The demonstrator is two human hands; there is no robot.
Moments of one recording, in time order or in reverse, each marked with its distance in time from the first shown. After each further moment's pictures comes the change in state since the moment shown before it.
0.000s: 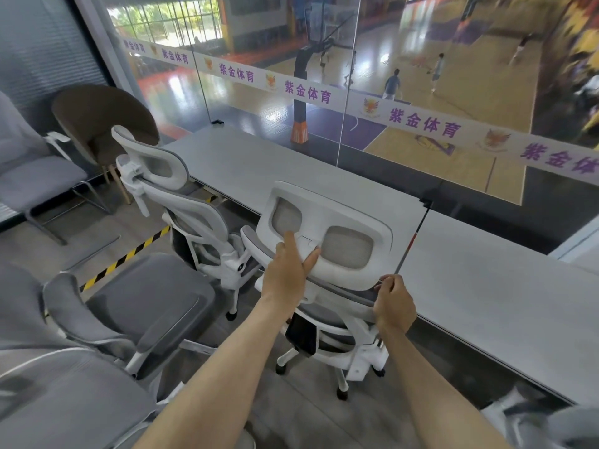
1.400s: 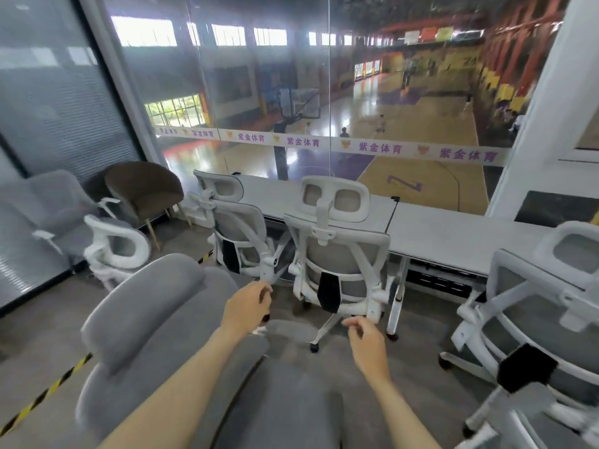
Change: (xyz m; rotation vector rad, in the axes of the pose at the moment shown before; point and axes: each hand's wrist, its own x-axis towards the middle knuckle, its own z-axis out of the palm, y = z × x) left_hand -0.383 -0.199 -0.261 0.143 -0.112 0.256; right_hand -0.529 0.026 -0.169 0.358 -0.241 -0.207
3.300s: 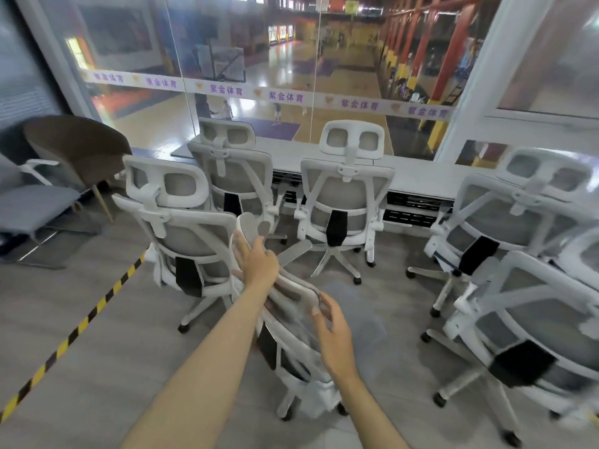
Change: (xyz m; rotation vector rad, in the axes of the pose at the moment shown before) left_hand -0.154 -0.284 -0.152 -0.409 -0.067 -0.230; right_hand -0.361 -0.206 0.358 0.201 0.138 0.156
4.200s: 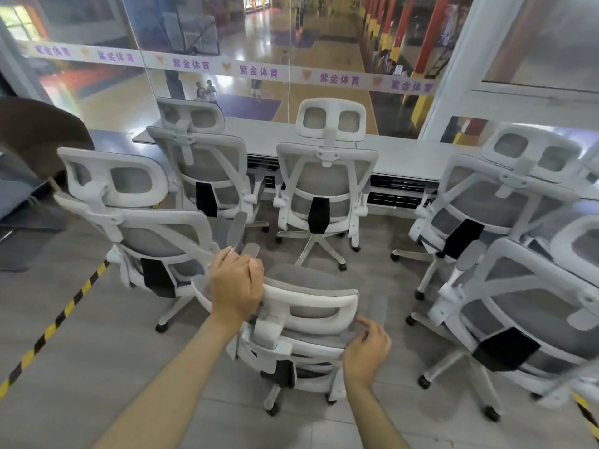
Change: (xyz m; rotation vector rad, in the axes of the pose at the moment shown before) left_hand 0.020 -0.026 0.043 0.214 0.348 0.744; right_hand 0.066 0.091 -0.066 -0.332 0.636 0.189
